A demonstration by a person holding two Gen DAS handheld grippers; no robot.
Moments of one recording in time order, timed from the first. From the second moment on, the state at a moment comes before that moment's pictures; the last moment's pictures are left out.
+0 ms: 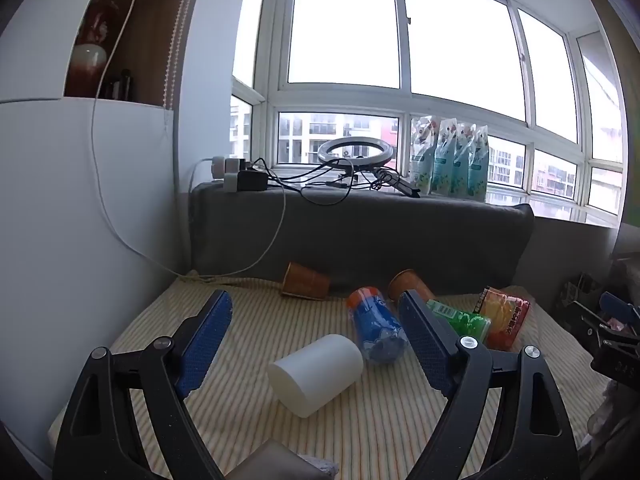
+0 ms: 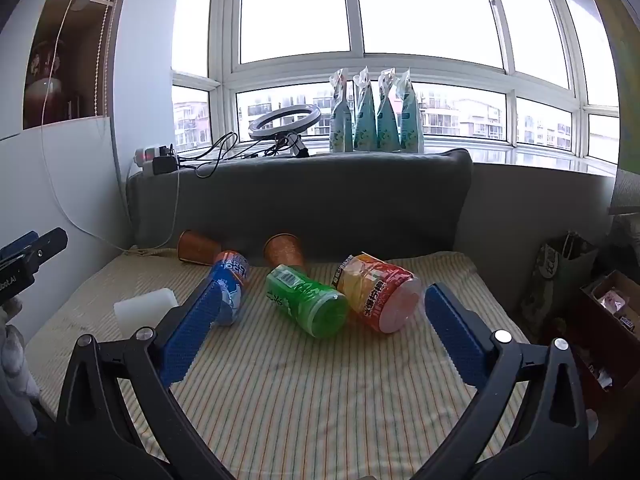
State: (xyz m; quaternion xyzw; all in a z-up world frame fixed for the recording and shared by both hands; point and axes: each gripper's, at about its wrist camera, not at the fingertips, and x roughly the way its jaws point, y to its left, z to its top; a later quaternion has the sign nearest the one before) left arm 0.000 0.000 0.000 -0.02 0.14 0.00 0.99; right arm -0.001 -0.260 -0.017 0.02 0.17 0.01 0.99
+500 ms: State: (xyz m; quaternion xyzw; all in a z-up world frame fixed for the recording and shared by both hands) left arm 0.001 0.000 -0.005 -0.03 0.15 0.00 0.99; right arm -0.001 -0.261 -0.016 0.02 0.17 0.00 0.99
